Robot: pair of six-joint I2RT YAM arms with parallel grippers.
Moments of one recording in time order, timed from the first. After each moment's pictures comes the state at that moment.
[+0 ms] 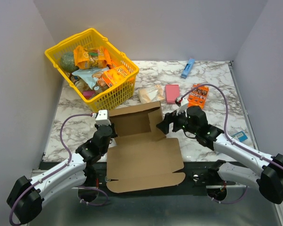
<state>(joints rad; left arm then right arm) -0.74 0.71 0.27 0.04 -0.60 -0.47 0.68 1.03 0.57 0.05 -0.15 0.33</state>
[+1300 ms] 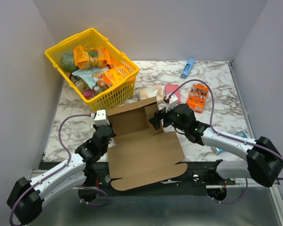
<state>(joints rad) -0.73 0.70 0.27 0.02 -0.64 -0.47 0.76 1.26 0.65 0.27 0.01 0.22</state>
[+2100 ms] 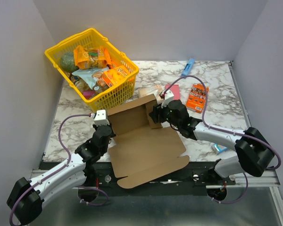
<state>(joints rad) -0.73 0.69 0.27 0.02 -0.65 -0.46 0.77 1.41 0.73 0.29 0.10 0.23</state>
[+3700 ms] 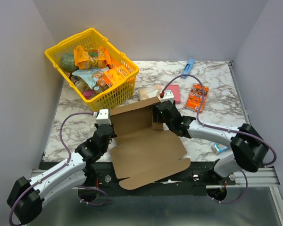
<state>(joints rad) -0.73 0.71 0.30 -0.02 -0.59 -0.44 0.84 1.50 0.86 0.05 0.51 0.36</state>
